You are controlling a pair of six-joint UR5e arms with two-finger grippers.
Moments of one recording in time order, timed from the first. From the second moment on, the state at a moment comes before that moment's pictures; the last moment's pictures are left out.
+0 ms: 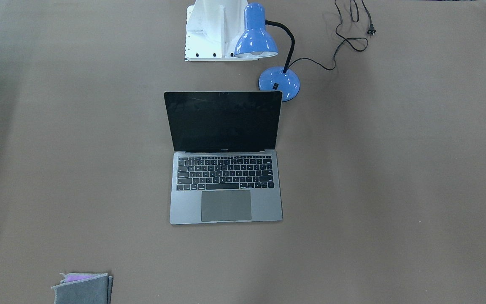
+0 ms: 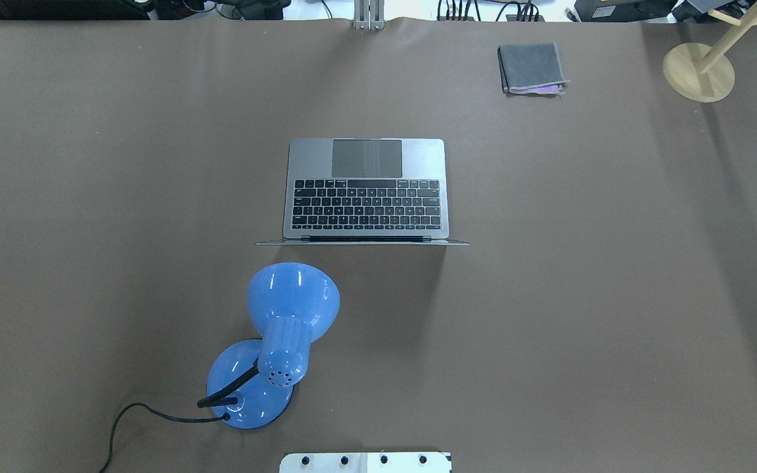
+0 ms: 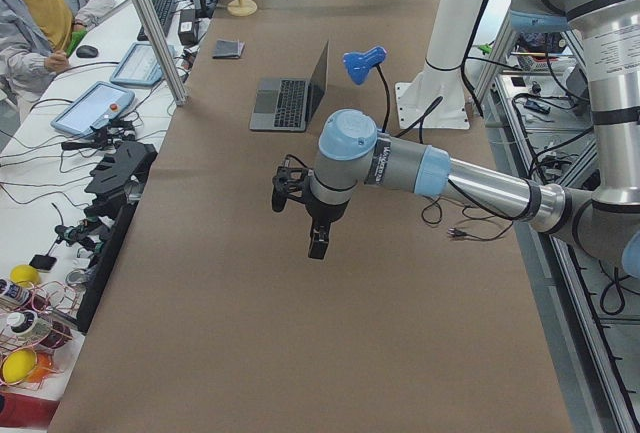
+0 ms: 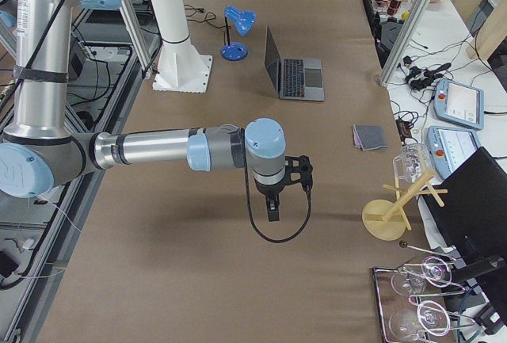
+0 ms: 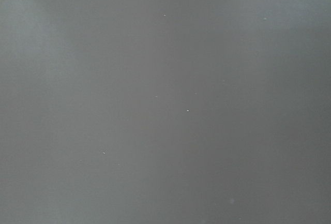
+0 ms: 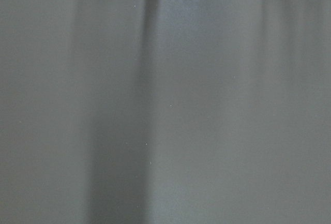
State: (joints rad) left arm -1.63 -1.31 -2.11 -1.51 -2.34 -0.07; right arm 1.61 -1.72 1.85 -1.57 2.36 -0.03
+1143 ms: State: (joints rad) left arm -1.63 -1.29 -2.10 -1.53 -2.34 -0.07; right arm 1.61 -1.73 1.86 -1.57 2.34 -0.03
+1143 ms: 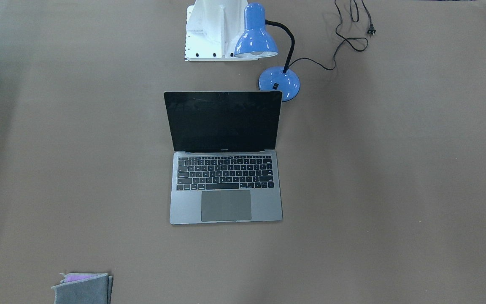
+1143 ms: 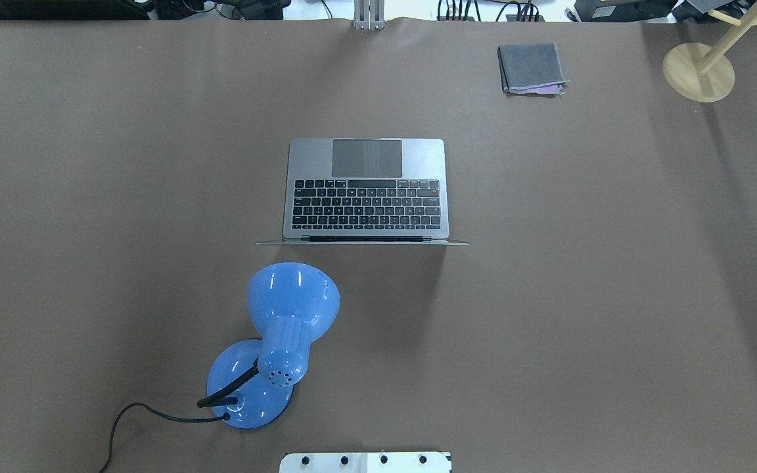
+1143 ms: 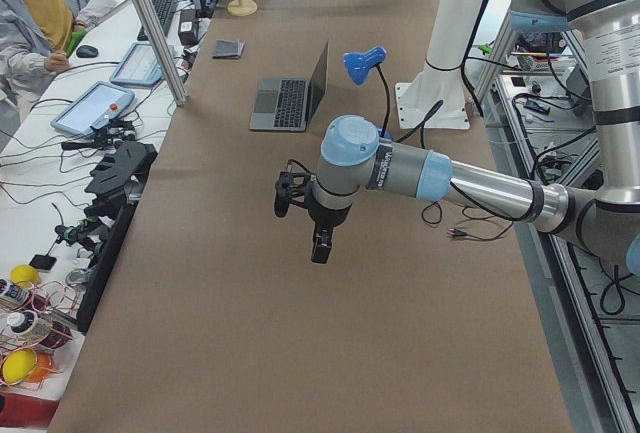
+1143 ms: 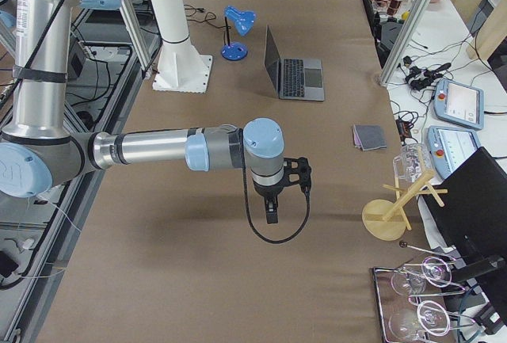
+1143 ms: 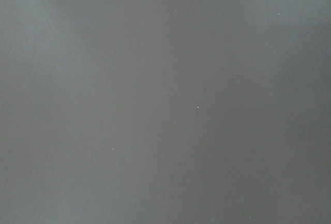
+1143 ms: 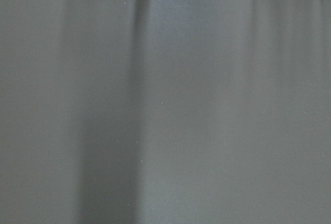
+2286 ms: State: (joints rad) left arm -1.41 -1.34 -2.18 -1.65 -2.41 -0.53; right arm 1.34 -1.72 2.14 -1.56 2.34 0.48
